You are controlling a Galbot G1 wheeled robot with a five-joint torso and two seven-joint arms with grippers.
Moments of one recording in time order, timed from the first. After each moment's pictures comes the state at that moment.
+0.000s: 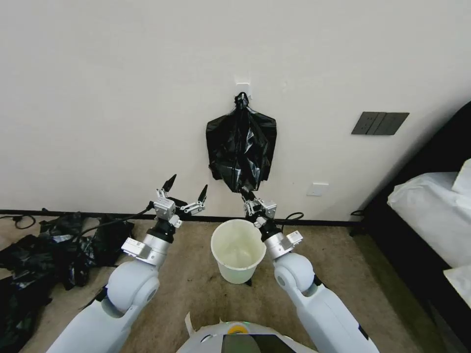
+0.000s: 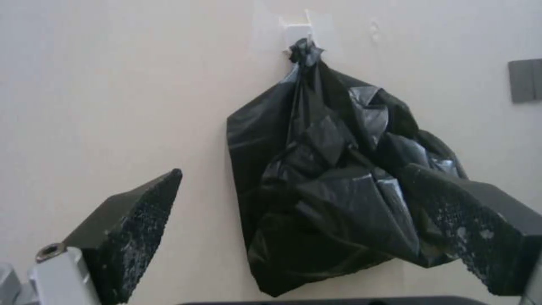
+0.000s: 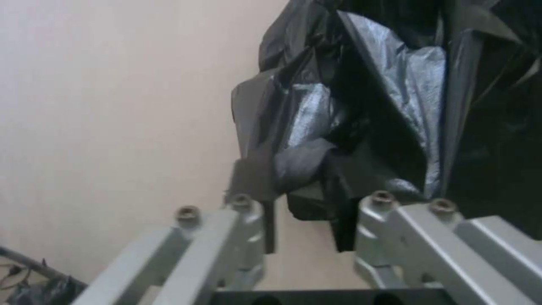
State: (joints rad) left arm 1.39 -0.95 -0.41 -2.34 -0.39 -0.06 -0.15; right arm -1.20 1.22 0.12 2.11 0.37 0.04 0.06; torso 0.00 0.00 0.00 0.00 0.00
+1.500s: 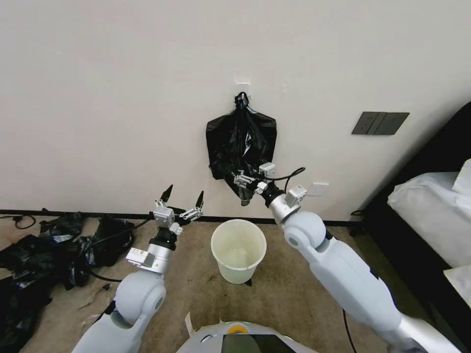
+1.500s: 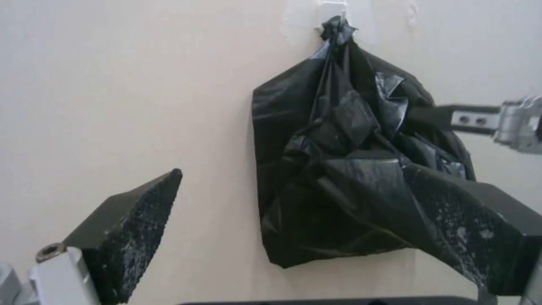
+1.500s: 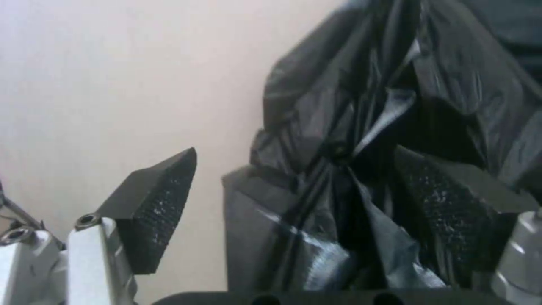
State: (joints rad) left arm 1.46 -1.09 -0.42 -2.32 -0.32 -0.08 -0.15; right arm -0.74 1.01 0.00 2.09 0.66 -0.24 0.18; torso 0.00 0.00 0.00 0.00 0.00
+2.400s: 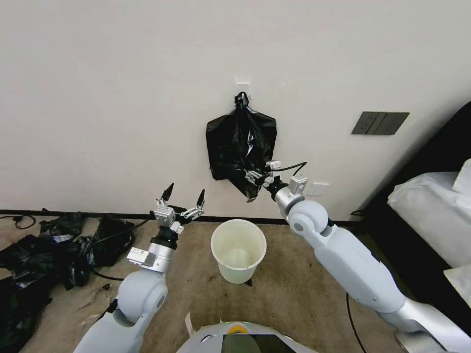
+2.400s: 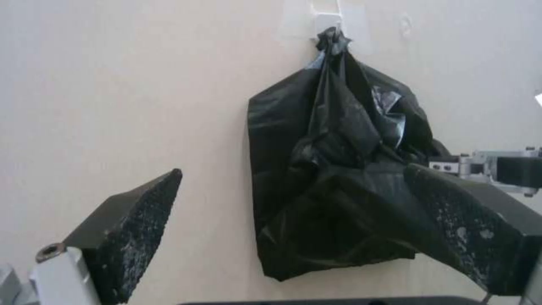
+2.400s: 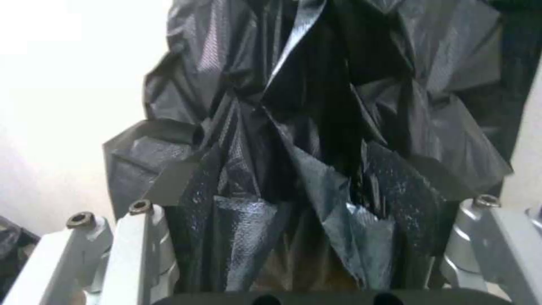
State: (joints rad) left arm 1.45 -1.09 -0.40 -2.32 -0.32 -0.09 -0.15; right arm -0.65 0.94 -0.01 2.00 0.85 -0.33 0.29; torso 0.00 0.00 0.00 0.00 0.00
